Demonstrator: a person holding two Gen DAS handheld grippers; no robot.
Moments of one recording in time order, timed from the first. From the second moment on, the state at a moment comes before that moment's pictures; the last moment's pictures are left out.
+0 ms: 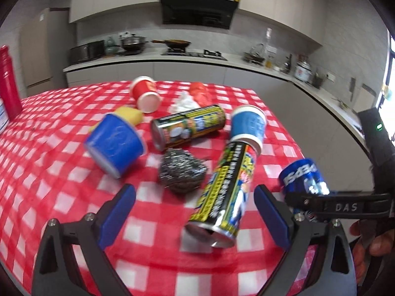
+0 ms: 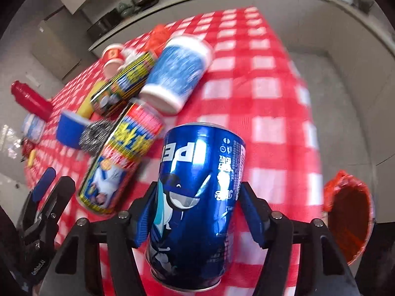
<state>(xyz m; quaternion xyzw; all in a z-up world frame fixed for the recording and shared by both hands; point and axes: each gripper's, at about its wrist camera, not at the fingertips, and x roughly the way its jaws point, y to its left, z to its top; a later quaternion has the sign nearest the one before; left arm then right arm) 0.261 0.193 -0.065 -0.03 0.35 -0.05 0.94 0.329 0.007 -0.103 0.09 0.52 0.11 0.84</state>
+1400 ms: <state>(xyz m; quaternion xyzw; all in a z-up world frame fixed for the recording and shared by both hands) 0.258 0.126 -0.072 -0.01 0.37 -0.09 0.92 0.306 -0.063 -0.077 0.15 0.46 0.13 0.86</state>
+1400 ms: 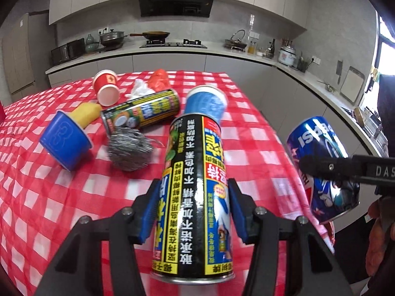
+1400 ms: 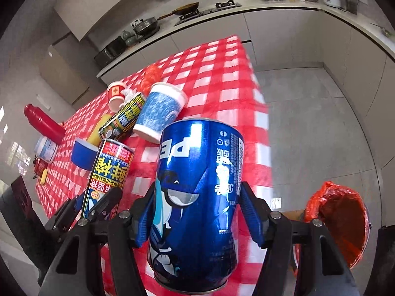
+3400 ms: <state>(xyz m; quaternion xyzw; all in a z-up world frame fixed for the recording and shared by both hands) 0.167 -0.192 -0.180 0.01 0.45 -0.12 0.89 0.210 -0.420 -0.215 0.19 0.52 -0.01 0.83</state>
